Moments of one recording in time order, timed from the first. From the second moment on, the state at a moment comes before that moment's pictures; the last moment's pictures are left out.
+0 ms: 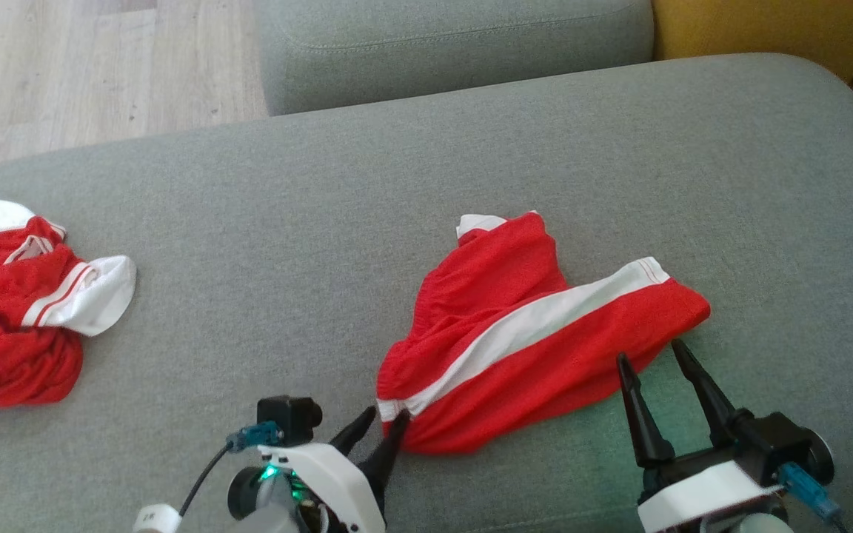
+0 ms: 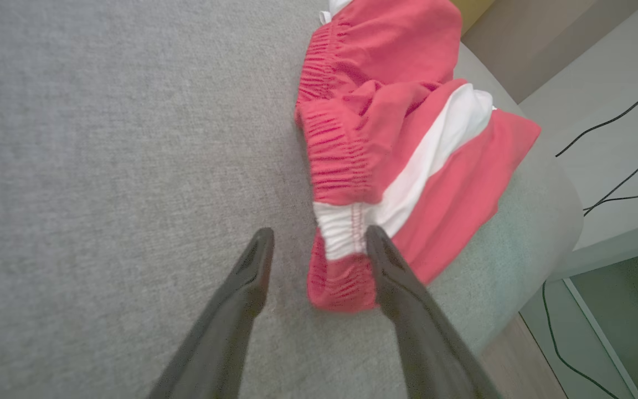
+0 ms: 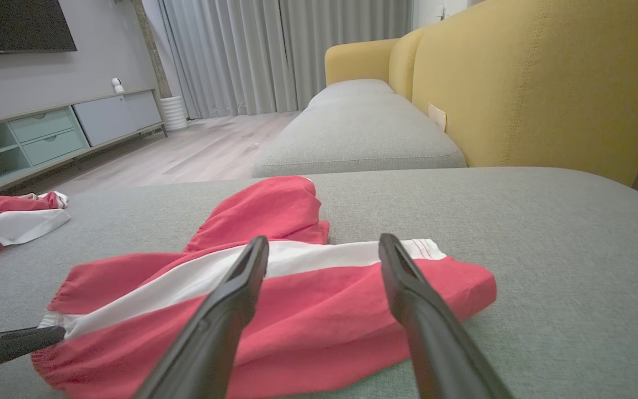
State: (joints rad) left arm -0.27 0.21 -0.96 0.53 -0.97 0.03 -0.21; right arm 0.07 -0.09 0.17 0.21 0.12 0.13 -0.25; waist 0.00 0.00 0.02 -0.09
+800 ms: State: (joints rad) left arm -0.23 0.39 -0.87 0.39 -0.94 0.07 -0.24; right arm -0.03 -0.16 0.20 0.35 0.28 0.13 -0.25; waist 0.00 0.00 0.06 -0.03
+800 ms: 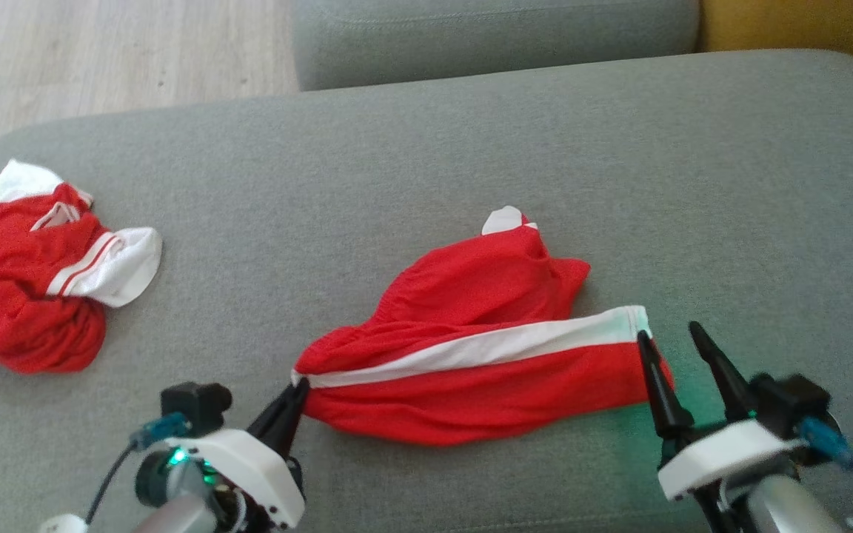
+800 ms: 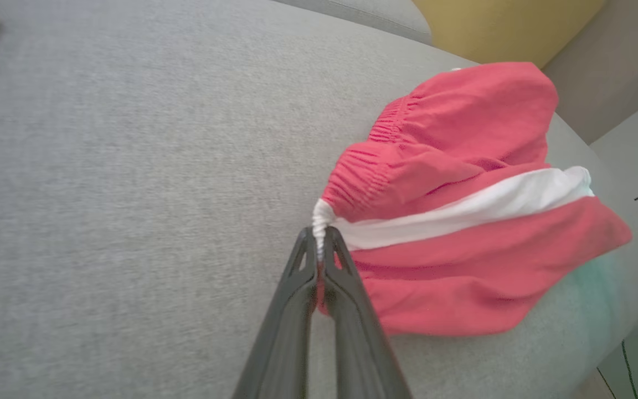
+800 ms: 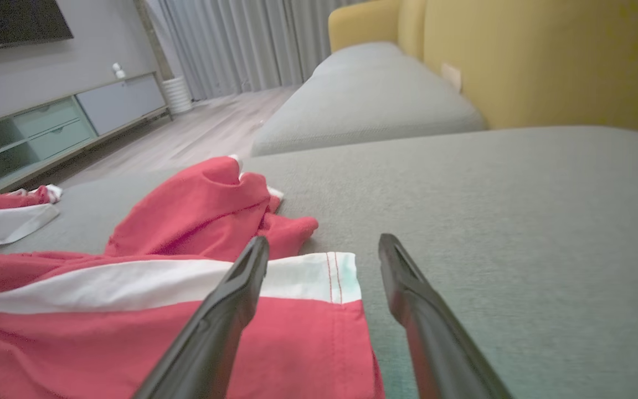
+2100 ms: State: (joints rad) left arm -0.51 0.41 -0.78 0.29 -1.01 0.02 -0.13; right arm -0.51 -0.62 0.61 0.32 0.96 0.13 -0.20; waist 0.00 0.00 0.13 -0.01
